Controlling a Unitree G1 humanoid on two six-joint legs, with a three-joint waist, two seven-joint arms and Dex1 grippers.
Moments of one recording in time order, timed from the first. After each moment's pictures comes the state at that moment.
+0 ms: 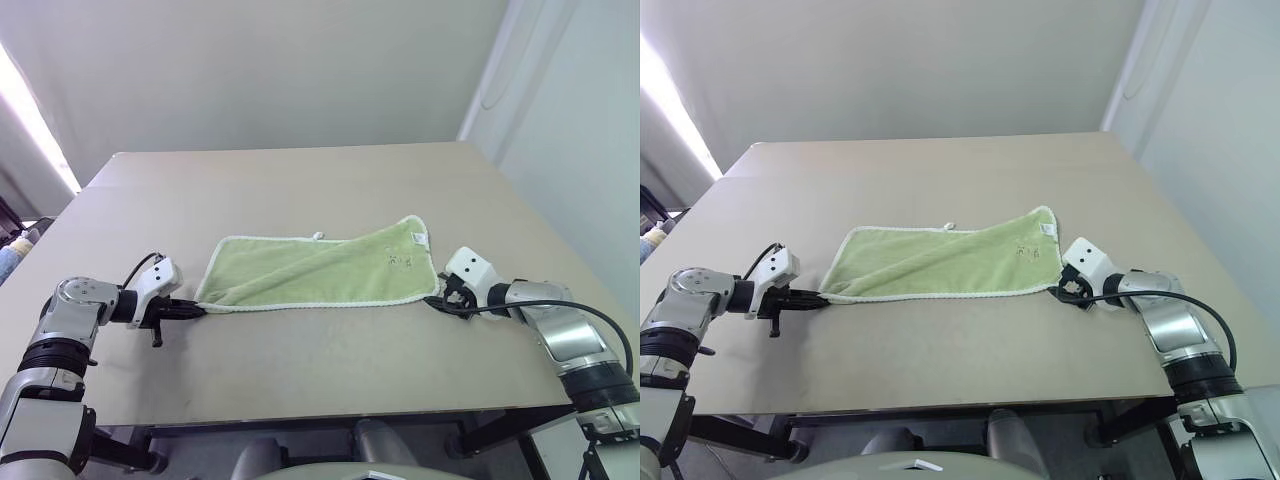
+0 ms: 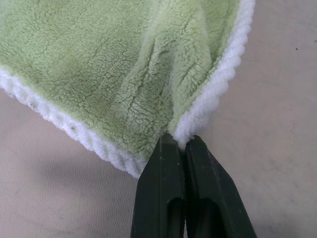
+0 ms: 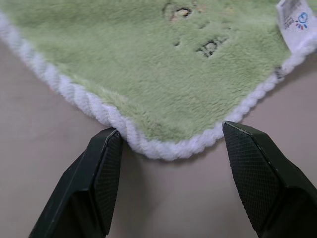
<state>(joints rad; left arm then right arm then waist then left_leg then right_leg) -0.48 0.80 -0.10 0.80 -0.09 -0.04 -1.39 -0.28 -0.75 0.11 0.16 0.04 0.39 0.84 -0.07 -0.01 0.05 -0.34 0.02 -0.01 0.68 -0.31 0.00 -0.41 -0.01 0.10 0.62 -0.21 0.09</state>
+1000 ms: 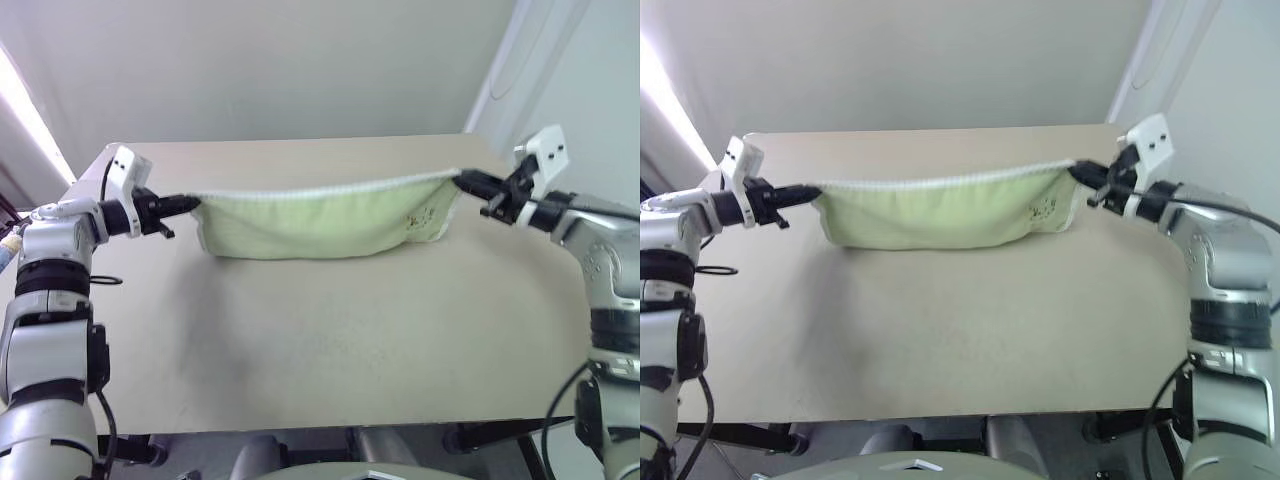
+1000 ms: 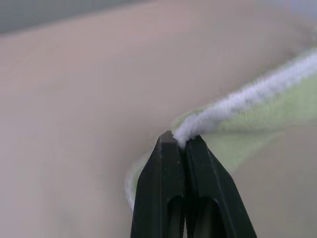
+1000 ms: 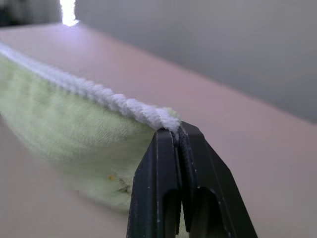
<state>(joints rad) -0.97 0.74 0.11 1.02 -0.23 0.26 -1.12 -0.65 -0.70 -0.21 0.16 0.35 0.55 0.76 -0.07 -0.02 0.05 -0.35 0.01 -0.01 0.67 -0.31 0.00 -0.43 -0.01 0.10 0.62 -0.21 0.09</state>
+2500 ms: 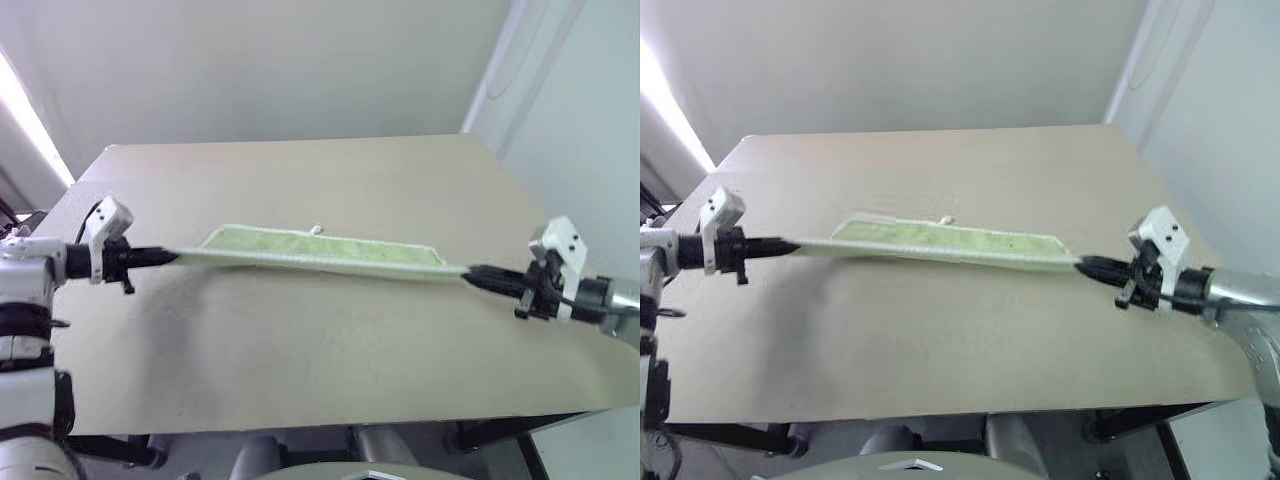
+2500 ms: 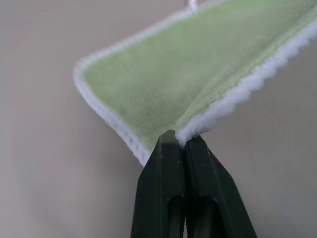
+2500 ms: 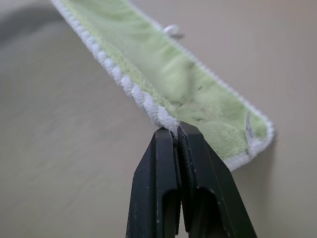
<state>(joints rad) -0.52 0.92 0.11 0.68 -0.18 0.28 -1.46 0.07 -0.96 -0.42 -0.44 0.66 0.81 0.97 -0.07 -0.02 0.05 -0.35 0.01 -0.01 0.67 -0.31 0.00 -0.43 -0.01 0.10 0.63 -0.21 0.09</state>
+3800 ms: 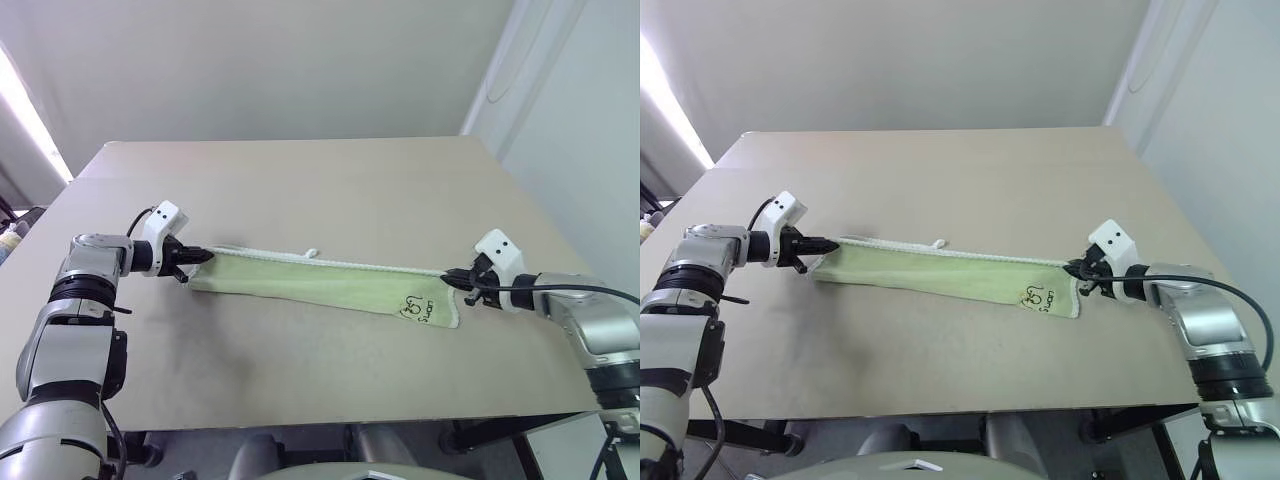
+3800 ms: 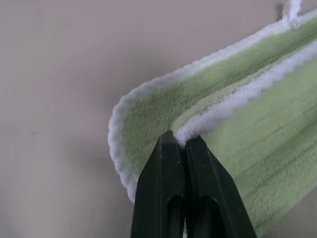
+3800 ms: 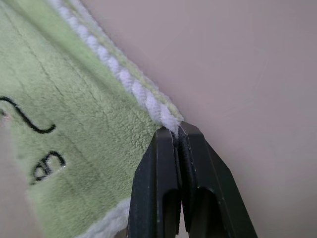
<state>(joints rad) -0.88 0.69 -0.06 1.17 -0.03 0.19 -1.18 -0.29 -0.79 0.01 0.13 0.24 0.53 0.86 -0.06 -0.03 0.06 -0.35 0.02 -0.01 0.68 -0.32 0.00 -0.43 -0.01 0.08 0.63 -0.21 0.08</state>
